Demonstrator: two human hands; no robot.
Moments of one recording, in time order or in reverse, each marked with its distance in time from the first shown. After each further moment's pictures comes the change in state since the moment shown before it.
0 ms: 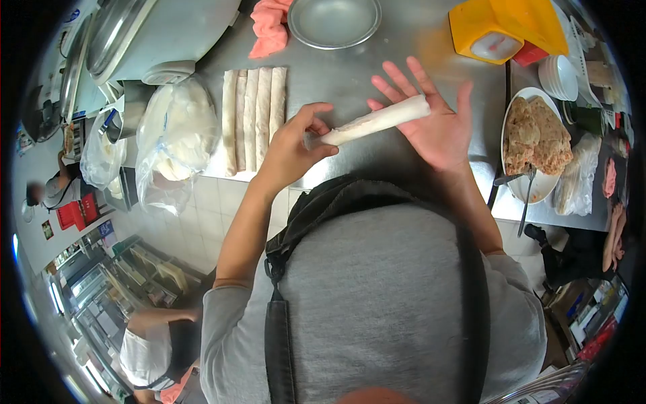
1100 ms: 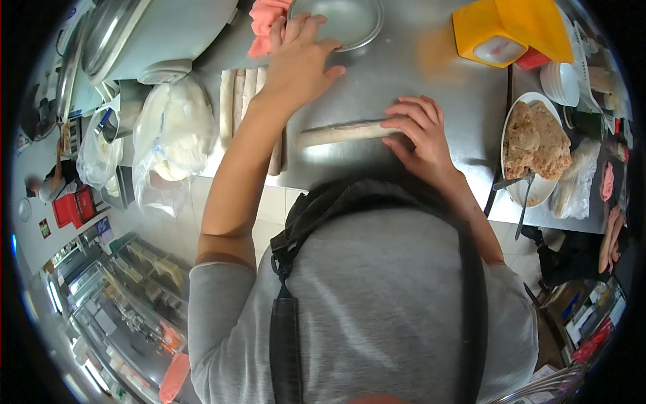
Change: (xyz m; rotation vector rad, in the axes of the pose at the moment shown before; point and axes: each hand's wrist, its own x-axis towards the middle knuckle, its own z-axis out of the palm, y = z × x) left_hand 0.114 0.017 -0.028 0.947 0.270 0.443; right_hand -0.020 -0.001 -0.028 -2.311 -0.307 -0.529
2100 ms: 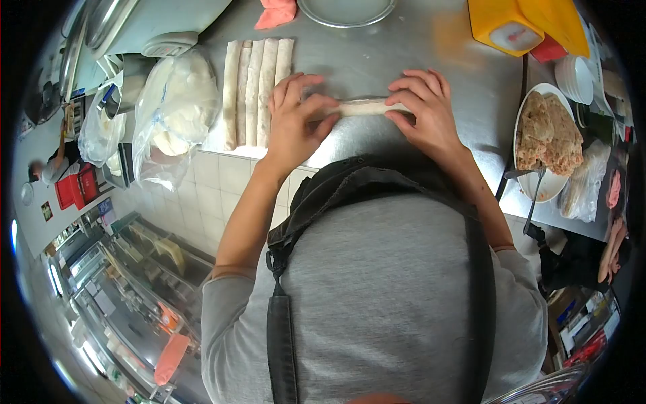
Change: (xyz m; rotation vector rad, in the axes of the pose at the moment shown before) left_hand -0.128 0.048 0.002 -0.368 0.017 -0.201; right_hand 0.008 0.004 0.013 -0.092 -0.018 -0.028
